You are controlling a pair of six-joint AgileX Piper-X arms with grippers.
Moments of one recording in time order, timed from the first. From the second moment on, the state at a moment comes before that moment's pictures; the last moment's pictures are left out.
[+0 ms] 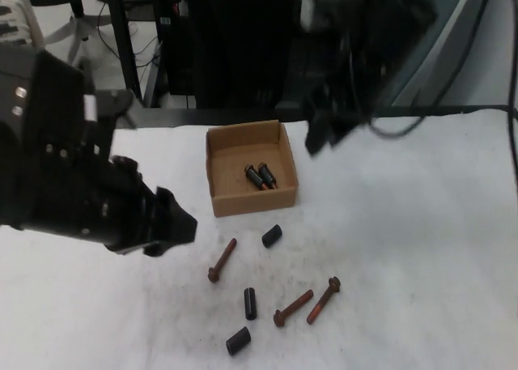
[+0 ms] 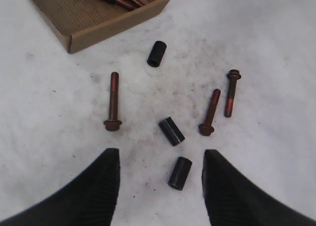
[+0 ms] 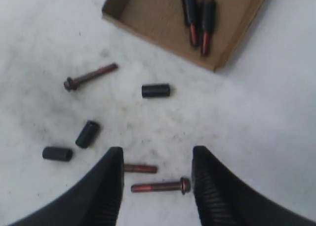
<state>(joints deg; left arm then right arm) -18.1 68.3 -44.9 34.4 24.5 0.4 24.2 103.7 -96.4 70.4 -14.9 -7.7</state>
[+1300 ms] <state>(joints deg) -30.9 85.2 -57.4 45.2 19.8 2.6 26.5 77.4 -77.9 70.1 -13.0 -7.3</state>
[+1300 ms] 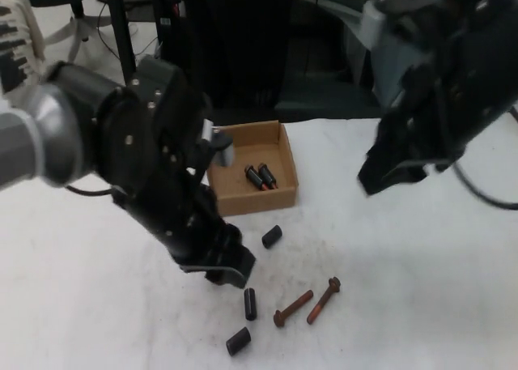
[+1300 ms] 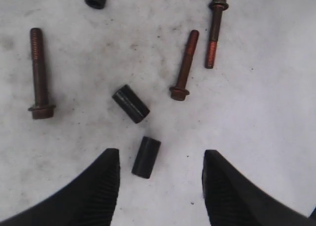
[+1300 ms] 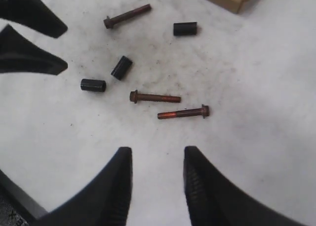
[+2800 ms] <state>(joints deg) -46.4 113.9 -81.6 42.1 13.1 7.9 0.7 71.4 -61.0 65.6 -16.3 -6.0</state>
